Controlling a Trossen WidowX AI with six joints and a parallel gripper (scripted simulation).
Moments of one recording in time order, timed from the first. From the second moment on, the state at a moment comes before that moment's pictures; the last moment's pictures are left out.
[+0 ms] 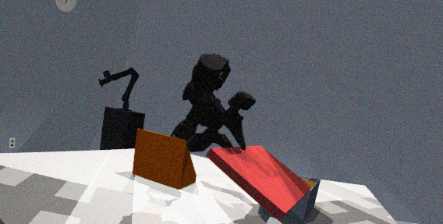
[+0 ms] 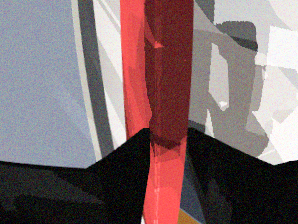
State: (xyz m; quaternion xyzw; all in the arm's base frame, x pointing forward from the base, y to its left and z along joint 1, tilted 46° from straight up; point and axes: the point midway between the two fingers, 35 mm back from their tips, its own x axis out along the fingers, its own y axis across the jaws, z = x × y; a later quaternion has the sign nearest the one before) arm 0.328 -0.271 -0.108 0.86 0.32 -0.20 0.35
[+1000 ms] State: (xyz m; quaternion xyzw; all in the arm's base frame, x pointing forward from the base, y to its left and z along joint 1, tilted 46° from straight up) arm 0.327 -0.255 -0.125 0.86 0.32 -0.20 0.35
